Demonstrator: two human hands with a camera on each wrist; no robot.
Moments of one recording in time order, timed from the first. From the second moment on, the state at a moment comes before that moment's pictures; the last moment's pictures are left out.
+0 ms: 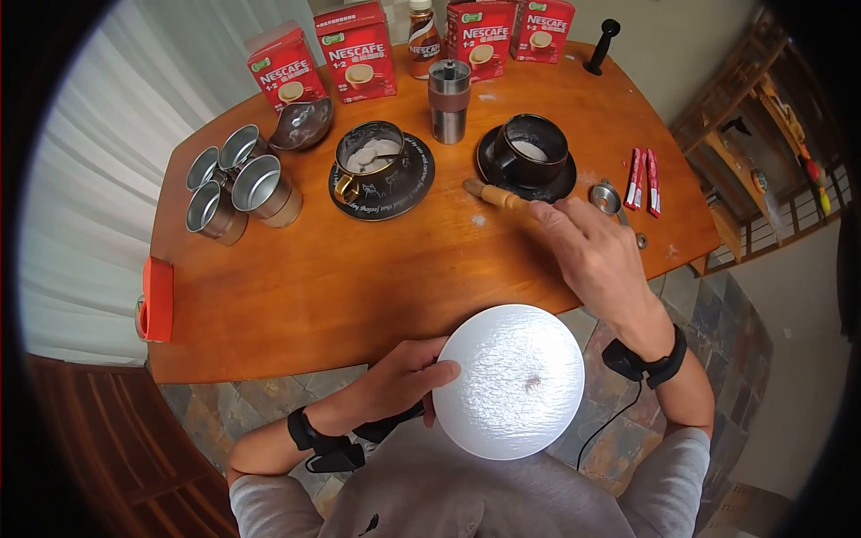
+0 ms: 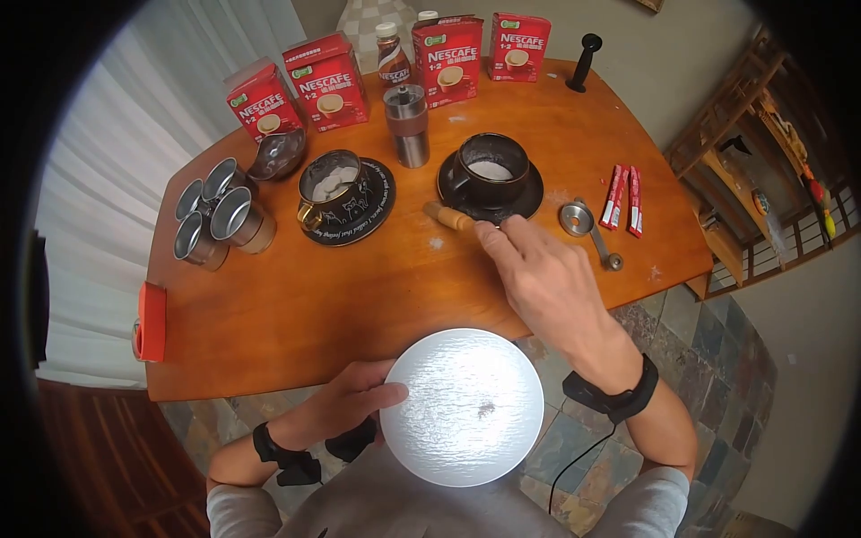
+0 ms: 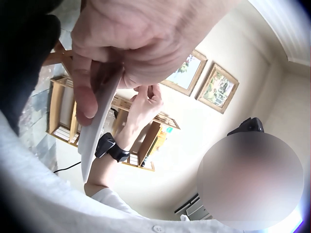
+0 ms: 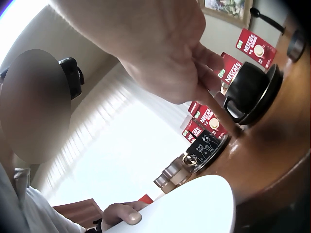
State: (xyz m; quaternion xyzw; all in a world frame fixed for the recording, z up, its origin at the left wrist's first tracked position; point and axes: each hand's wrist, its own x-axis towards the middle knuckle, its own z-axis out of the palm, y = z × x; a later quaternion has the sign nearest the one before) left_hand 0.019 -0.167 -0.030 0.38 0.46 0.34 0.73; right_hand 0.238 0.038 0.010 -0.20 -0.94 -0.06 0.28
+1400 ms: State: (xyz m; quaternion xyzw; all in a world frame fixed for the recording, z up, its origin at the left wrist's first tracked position) left_hand 0.033 -0.167 -0.045 0.41 0.47 0.33 0.71; right_hand 0.251 0.017 -0.018 -0.26 -0.92 -0.04 0.28
